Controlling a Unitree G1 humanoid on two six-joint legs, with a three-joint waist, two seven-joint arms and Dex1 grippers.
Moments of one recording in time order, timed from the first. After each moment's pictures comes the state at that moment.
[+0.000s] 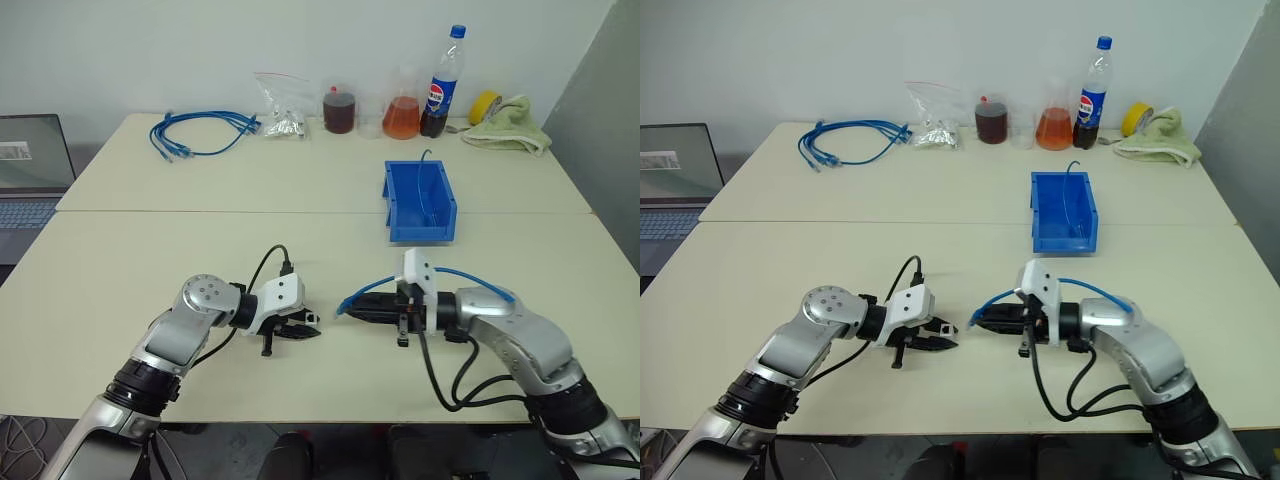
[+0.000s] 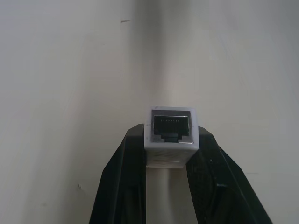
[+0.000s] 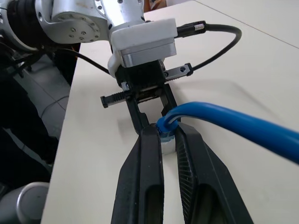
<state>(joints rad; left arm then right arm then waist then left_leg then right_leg) -0.42 0.67 -0.31 0.02 -0.09 0.31 -1.26 -0.39 -0.49 0.30 -0.30 0.44 0.57 0.90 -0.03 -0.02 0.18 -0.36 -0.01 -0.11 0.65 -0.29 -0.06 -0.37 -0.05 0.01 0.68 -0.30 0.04</state>
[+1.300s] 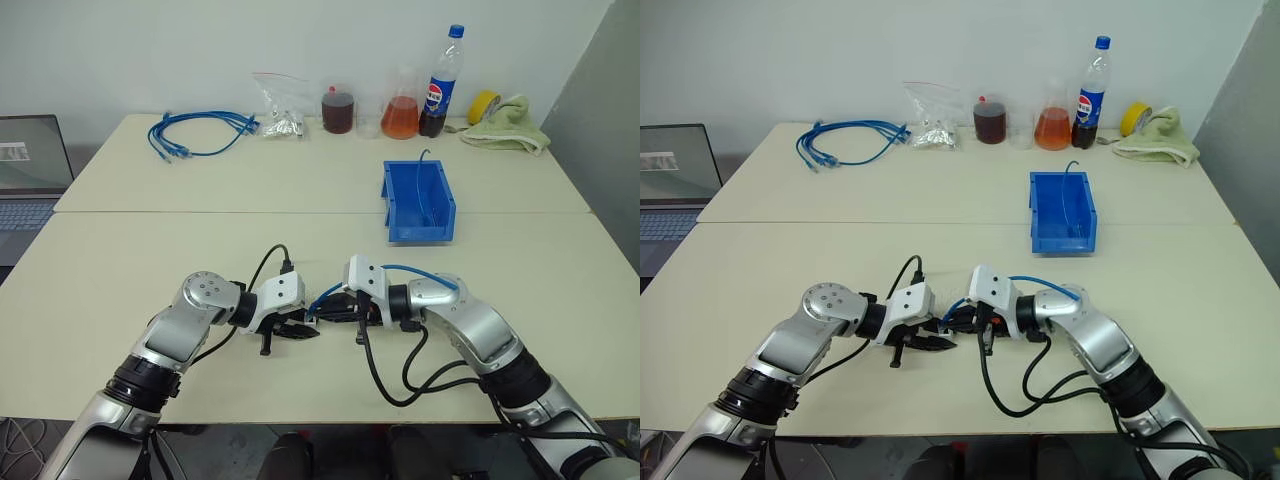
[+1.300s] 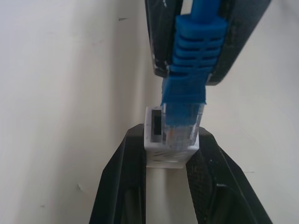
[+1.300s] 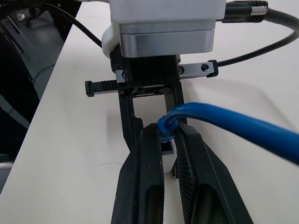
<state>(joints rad) -0.43 0.68 -0.31 0.02 -0.09 0.34 -1.29 -0.54 -0.37 0.46 -0.15 0.22 0.50 0.94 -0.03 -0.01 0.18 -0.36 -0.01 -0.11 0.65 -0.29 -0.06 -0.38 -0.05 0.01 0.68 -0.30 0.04</state>
